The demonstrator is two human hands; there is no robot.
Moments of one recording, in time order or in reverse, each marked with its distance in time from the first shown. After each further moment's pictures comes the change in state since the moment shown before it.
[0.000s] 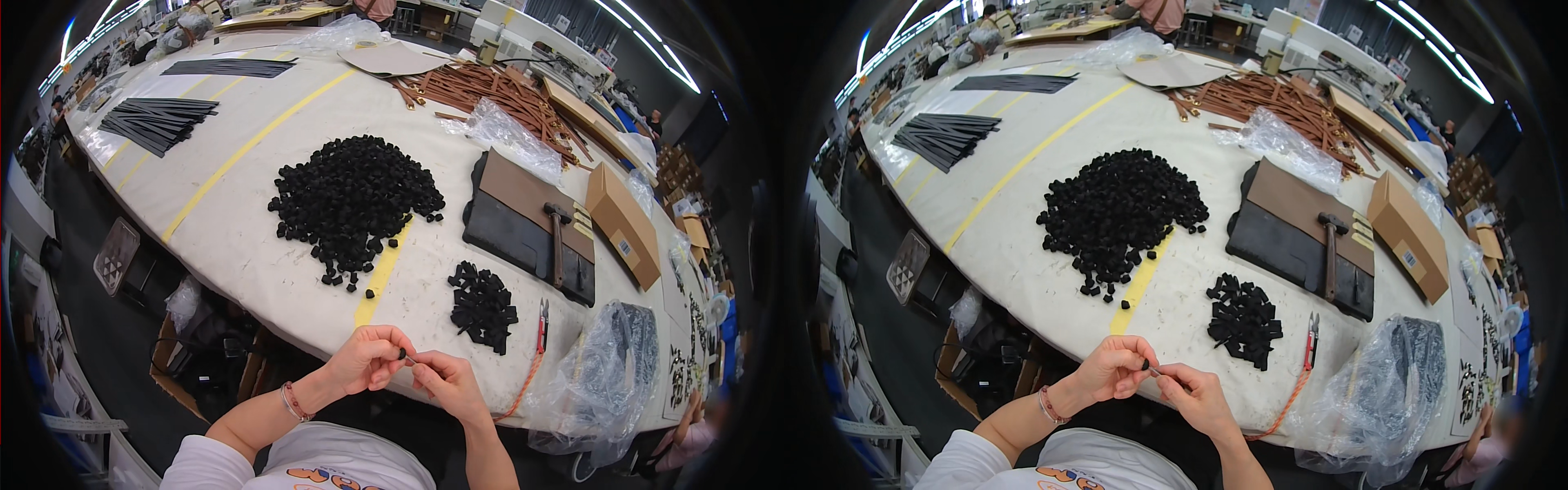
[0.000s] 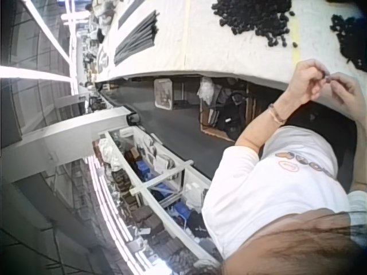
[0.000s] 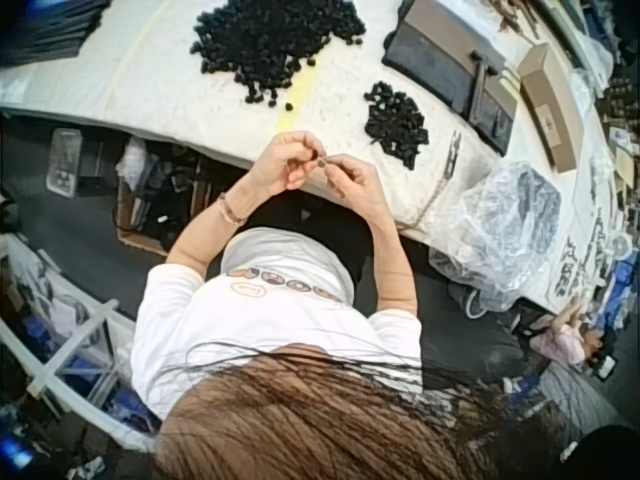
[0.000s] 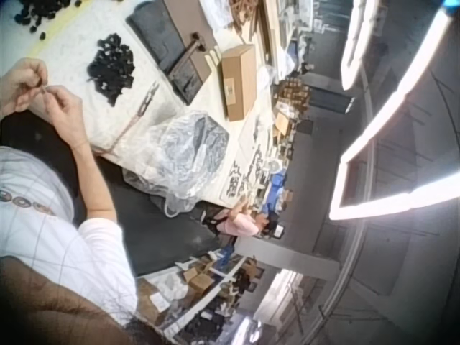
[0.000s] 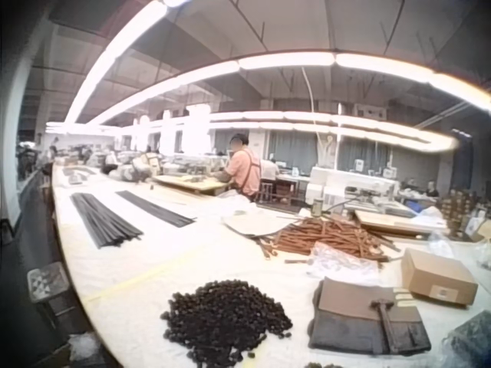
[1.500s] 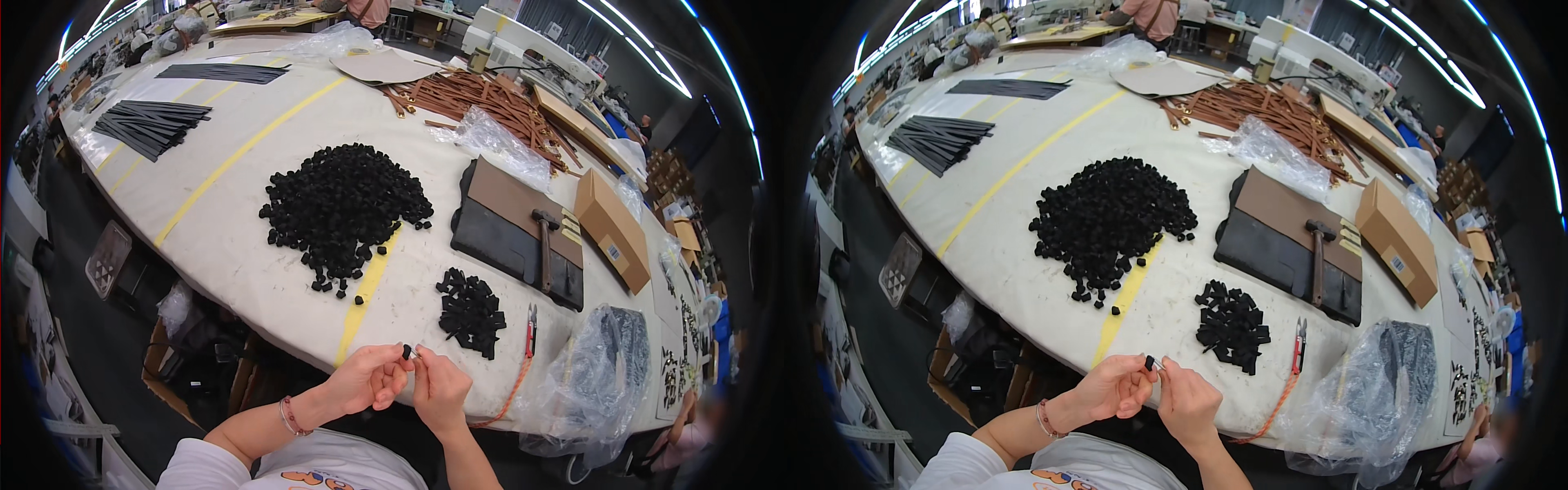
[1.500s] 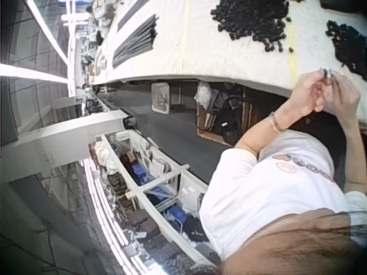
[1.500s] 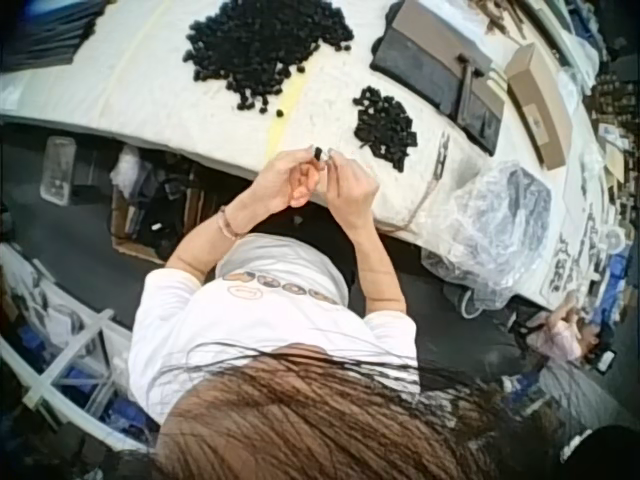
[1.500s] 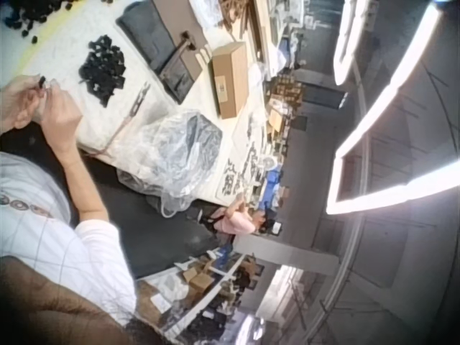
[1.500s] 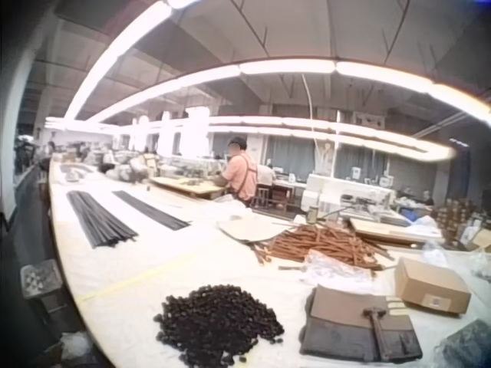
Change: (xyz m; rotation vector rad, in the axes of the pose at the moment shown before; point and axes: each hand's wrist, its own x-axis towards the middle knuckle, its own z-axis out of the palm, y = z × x) left_hand -0.002 -0.013 0.013 -0.115 -0.032 -0.037; right_hand 0.005 0.012 0.012 -0.824 0.585 -0.712
